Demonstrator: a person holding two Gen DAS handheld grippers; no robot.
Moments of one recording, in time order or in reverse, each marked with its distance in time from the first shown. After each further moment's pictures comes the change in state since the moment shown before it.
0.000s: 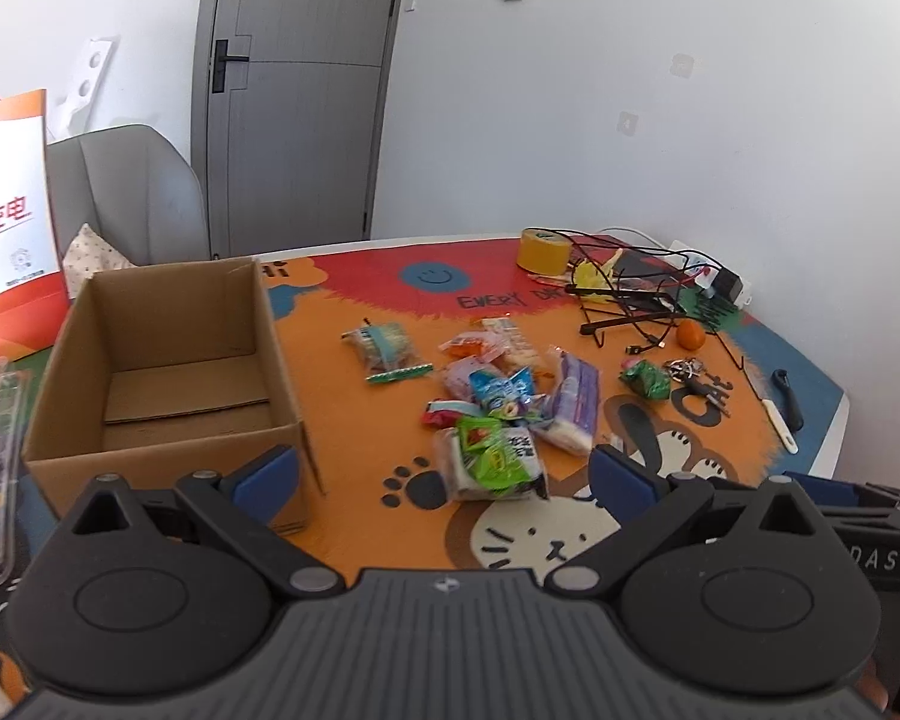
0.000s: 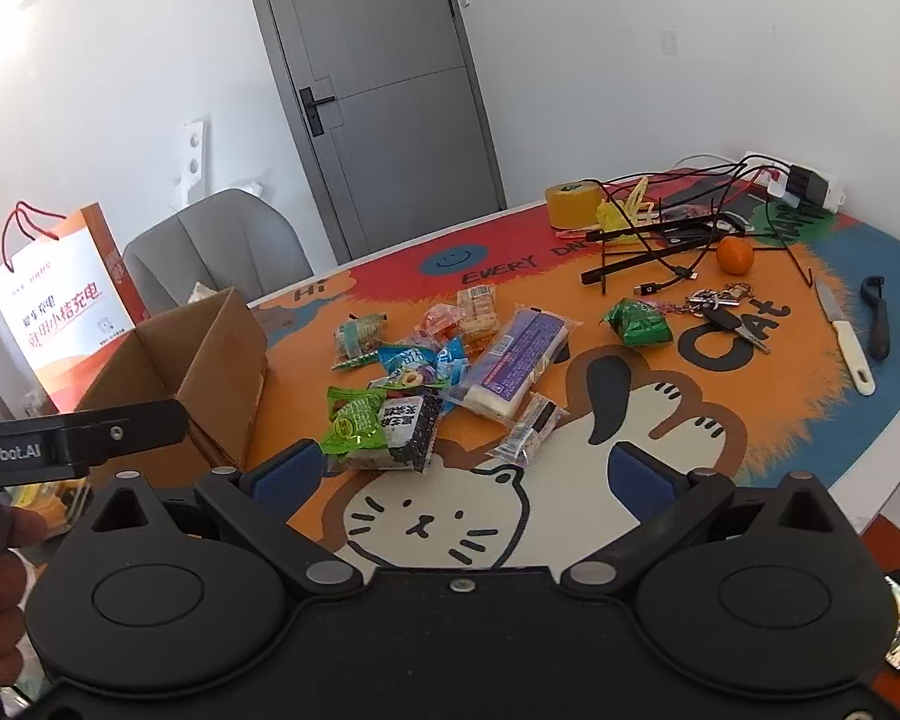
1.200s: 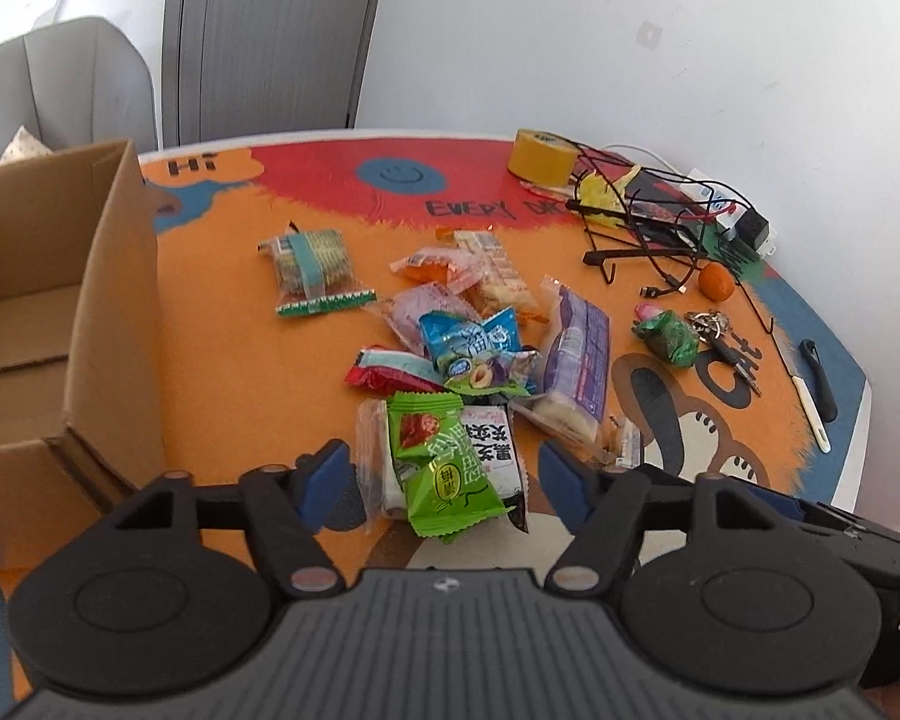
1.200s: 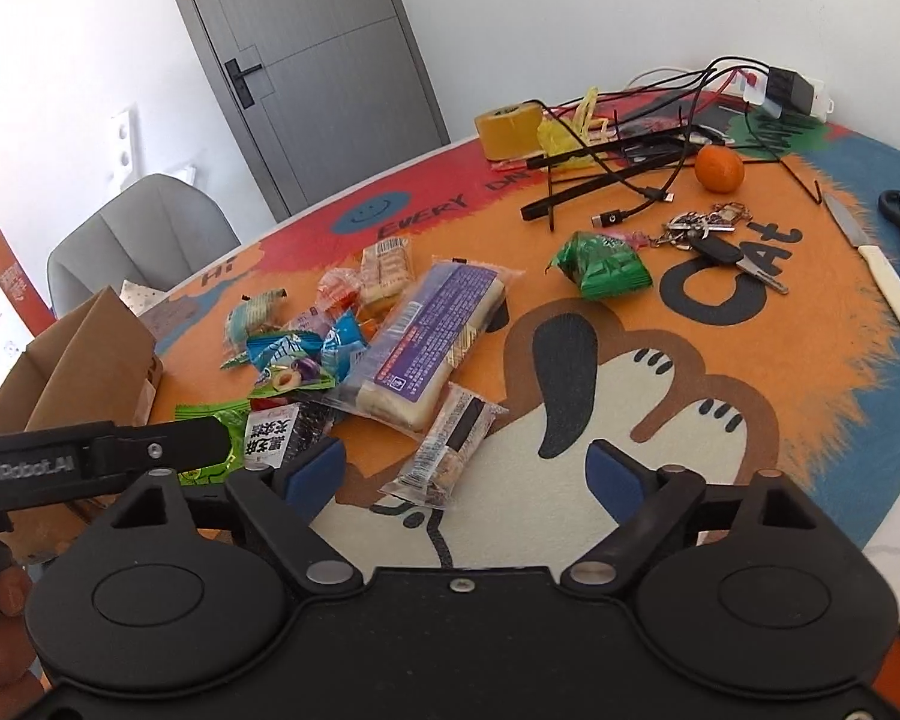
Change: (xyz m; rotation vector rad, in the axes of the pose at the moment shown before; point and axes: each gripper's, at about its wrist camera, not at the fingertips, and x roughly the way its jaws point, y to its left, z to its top) left arm 0.124 -0.015 0.005 -0.070 0.207 -0.043; right arm 0.098 -0.043 0.001 0.100 0.101 -0.079
